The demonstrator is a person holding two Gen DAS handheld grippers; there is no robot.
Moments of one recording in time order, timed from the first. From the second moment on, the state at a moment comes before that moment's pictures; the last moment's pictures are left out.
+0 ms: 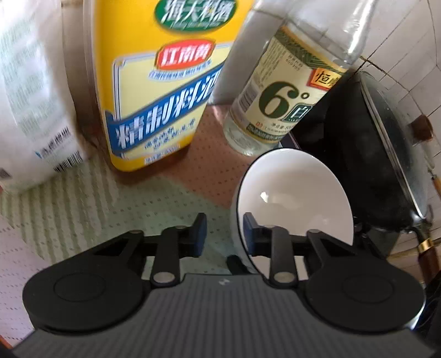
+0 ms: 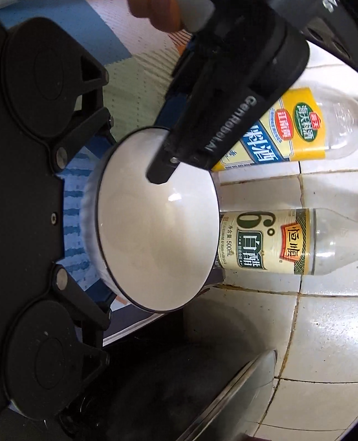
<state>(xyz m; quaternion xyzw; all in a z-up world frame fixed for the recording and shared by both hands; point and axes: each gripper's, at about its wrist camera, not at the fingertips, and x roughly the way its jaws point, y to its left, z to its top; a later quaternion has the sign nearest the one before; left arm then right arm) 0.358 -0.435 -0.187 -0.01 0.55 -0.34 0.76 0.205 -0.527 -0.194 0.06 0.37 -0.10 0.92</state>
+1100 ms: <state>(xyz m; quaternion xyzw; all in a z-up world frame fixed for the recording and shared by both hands) 0.216 -0.302 -0.057 0.13 0.48 -0.38 0.77 0.084 -0.391 -0.091 -0.02 0.29 -0.03 0.96</state>
